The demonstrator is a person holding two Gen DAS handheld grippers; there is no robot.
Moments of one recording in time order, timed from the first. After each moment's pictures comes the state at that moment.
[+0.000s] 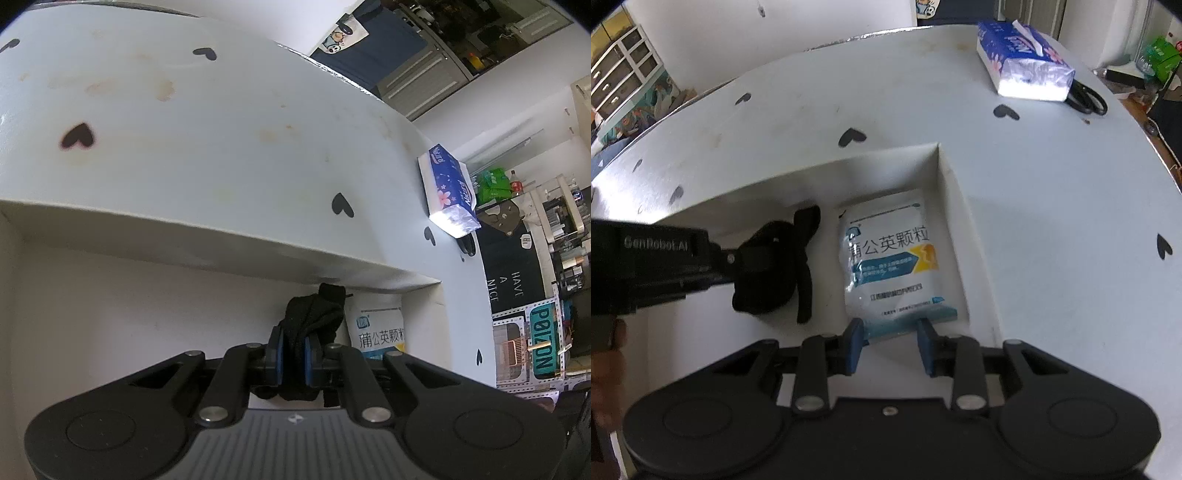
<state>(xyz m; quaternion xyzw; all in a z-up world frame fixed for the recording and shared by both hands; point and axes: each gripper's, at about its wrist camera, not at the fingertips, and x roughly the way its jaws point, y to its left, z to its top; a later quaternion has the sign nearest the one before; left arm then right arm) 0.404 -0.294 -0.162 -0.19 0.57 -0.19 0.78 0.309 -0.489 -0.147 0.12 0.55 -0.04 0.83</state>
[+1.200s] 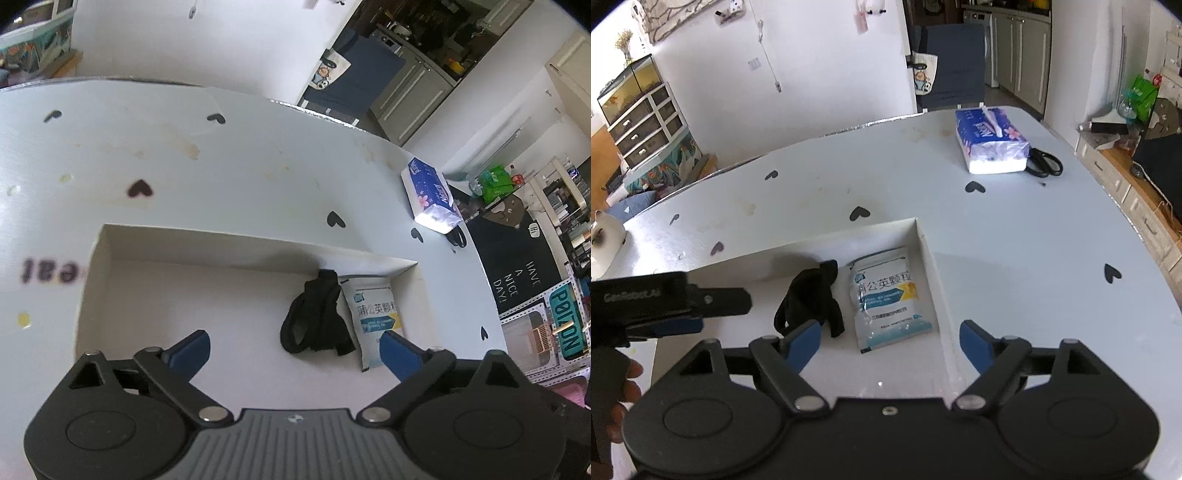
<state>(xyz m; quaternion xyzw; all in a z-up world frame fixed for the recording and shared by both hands) 0.336 -0.270 -0.097 -0.12 0.51 -0.17 0.84 0.245 -0.497 -0.086 0.12 0.44 -0.05 0.89</state>
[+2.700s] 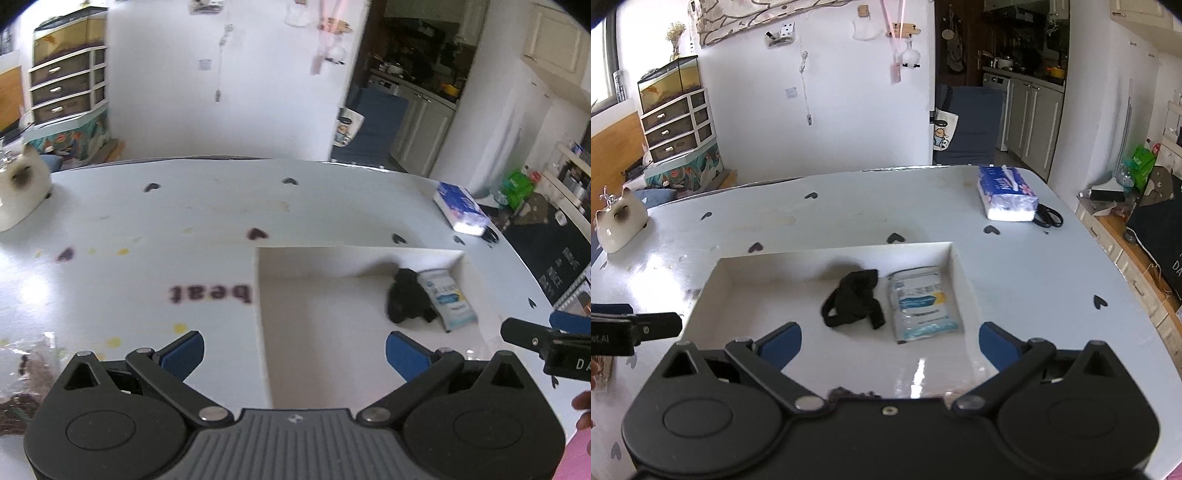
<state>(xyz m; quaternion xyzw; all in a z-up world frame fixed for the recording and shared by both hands) 0.245 -0.170 -0.069 -0.02 0.40 -0.12 0.91 0.181 -0.432 -0.065 0.05 0.35 -0.04 0.93</state>
